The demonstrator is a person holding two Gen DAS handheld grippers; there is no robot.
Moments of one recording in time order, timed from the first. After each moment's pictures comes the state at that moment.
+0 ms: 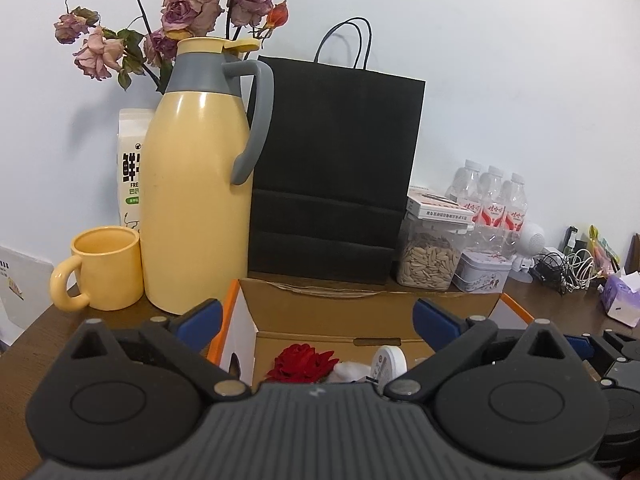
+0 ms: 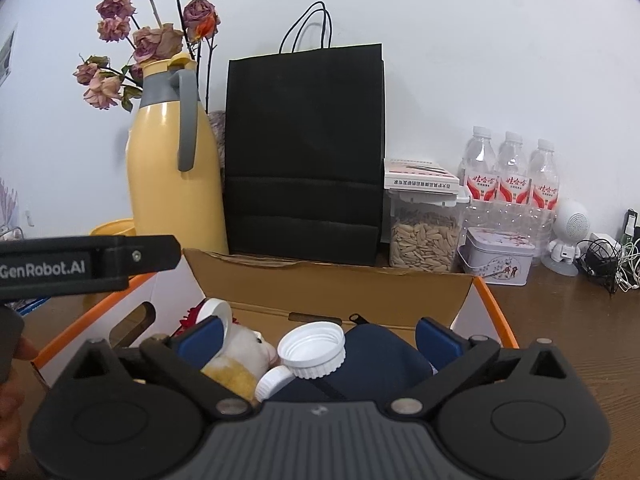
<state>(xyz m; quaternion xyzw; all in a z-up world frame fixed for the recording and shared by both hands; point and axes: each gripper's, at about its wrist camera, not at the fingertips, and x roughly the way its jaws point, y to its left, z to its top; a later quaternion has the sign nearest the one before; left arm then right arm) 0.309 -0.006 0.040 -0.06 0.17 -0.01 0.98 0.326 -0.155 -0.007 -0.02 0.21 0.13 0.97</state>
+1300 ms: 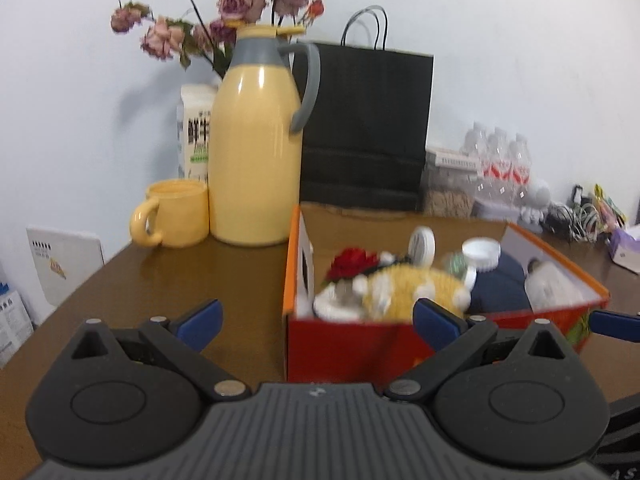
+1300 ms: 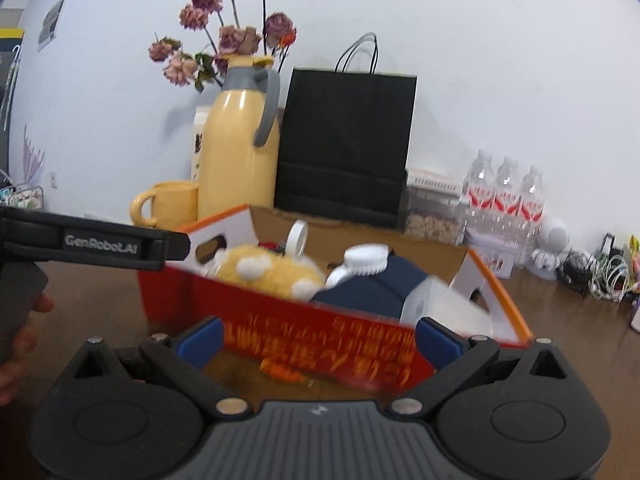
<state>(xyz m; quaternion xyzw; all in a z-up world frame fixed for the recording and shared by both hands) 0.204 0.020 0.005 -0.04 0.20 0.02 0.98 0.190 -0.139 -0.031 -0.08 0.18 0.14 0.97</state>
